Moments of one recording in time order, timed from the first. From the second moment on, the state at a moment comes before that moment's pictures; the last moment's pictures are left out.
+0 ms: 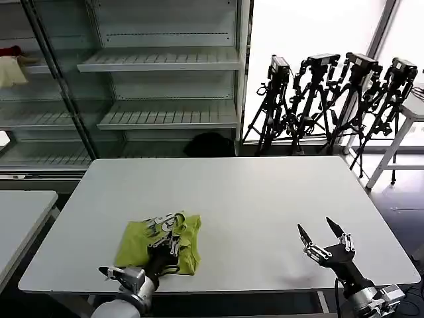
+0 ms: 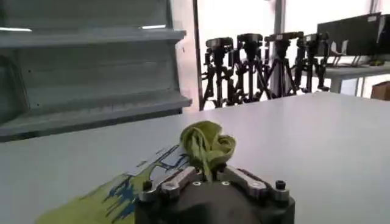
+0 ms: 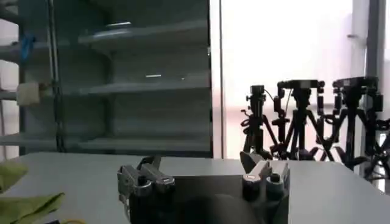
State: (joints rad) left arm 1.36 -1.10 -0.23 -2.09 -0.30 0.31 -0.12; right arm -1.71 0.87 0.65 2.14 0.65 0.13 0.01
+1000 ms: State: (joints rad) left arm 1.34 -1.06 -0.18 -2.16 -0.25 0.34 -0.12; right arm -1.70 0.87 0.64 2.16 0.63 0.12 0.01
